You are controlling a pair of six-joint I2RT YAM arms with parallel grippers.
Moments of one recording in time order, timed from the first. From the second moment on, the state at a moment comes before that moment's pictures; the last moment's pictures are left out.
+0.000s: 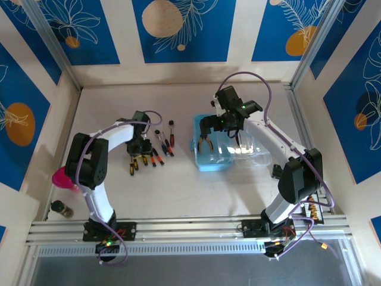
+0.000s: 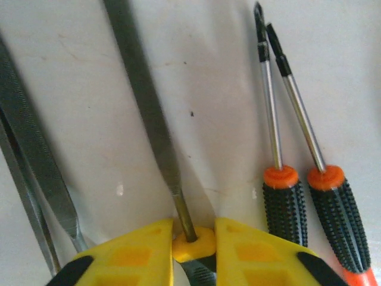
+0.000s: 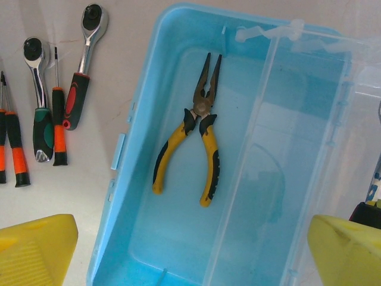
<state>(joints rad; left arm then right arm) -0.30 1.85 1.18 -0.77 0.02 -0.37 0.46 1.63 1.46 -0.88 -0.05 0.22</state>
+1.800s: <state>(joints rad) -0.52 1.70 1.52 -0.52 0.64 -0.55 0.55 1.53 1.36 -0.60 -0.46 0.43</state>
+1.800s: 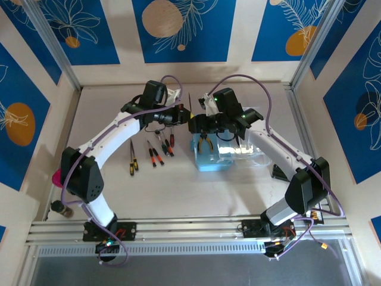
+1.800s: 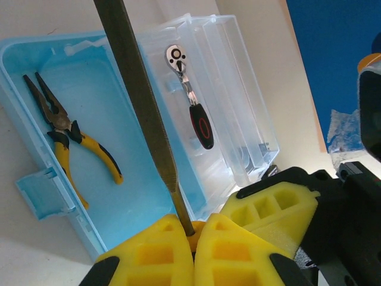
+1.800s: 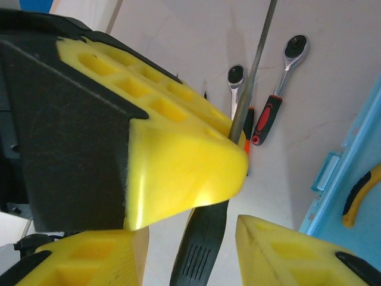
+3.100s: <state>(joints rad) -0.21 1.52 1.47 -0.97 0.15 -0.27 0.13 1.45 1.33 -1.10 -0.12 0.13</state>
